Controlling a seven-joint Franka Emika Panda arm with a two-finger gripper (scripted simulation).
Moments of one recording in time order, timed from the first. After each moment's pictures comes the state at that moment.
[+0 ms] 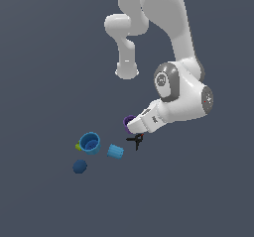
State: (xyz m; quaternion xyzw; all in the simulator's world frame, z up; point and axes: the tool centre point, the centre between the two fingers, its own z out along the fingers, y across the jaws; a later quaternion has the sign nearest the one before) arm -0.020 0.049 0.150 0.87 0.36 -0.28 0.20
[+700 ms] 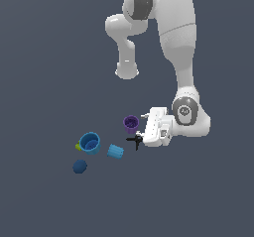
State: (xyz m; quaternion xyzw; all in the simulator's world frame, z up) arm -0.035 0.066 0.064 0.67 0.51 -0.44 0.31
